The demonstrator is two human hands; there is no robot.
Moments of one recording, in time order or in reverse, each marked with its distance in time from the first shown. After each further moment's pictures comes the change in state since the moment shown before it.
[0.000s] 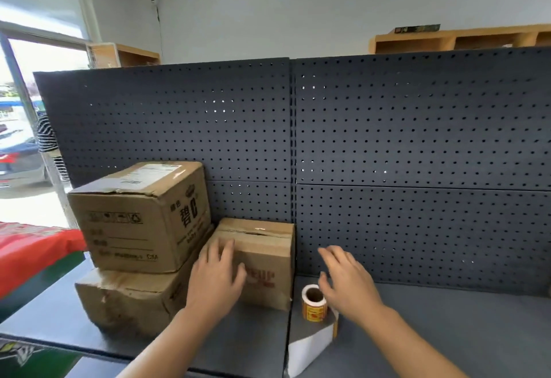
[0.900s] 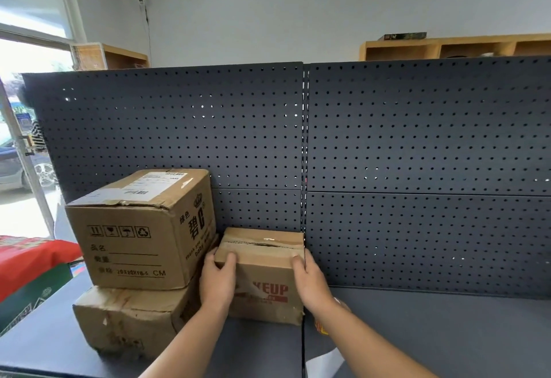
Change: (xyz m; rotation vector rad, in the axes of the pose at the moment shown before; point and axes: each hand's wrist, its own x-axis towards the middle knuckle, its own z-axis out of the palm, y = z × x) left_hand 0.041 -0.009 0.001 -1.086 0.011 -0.645; right_hand 0.069 -0.083 0.066 0.916 -0.072 0.503
